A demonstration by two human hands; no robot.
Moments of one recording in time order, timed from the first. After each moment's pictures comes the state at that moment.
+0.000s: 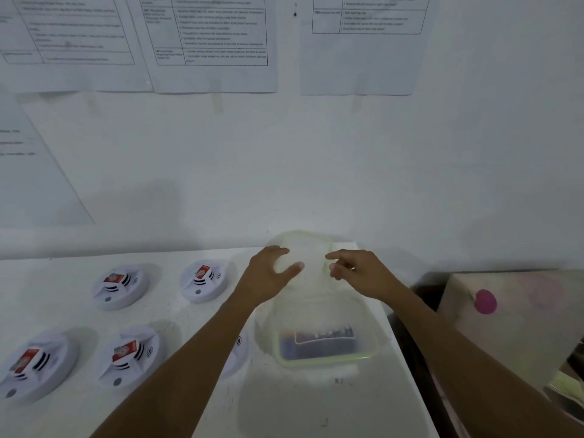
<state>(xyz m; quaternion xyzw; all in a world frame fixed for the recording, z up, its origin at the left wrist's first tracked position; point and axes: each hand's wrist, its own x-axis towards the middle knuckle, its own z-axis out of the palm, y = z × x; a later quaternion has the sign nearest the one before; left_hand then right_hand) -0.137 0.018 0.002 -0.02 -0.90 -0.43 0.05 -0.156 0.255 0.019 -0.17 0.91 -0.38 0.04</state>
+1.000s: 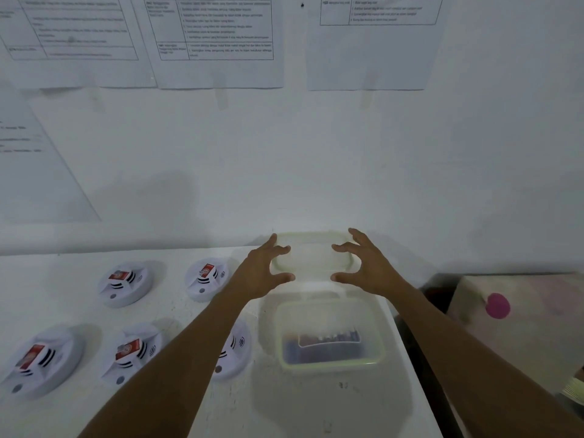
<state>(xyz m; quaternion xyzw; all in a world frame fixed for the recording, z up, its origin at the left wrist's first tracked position) -0.151 -0.008 -0.006 -0.08 -0.93 -0.37 0.01 -0.186 0.264 -0.003 -0.19 0.91 -0.36 0.00</state>
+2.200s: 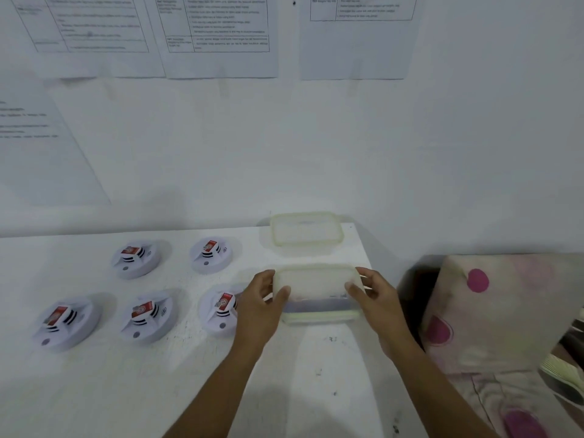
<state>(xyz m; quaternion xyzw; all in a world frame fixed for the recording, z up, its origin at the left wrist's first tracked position) -0.009 0.045 -0.024 0.11 -0.78 -0.60 0.12 -0.039 0.263 -0.031 0.05 0.74 -0.67 -0.03</state>
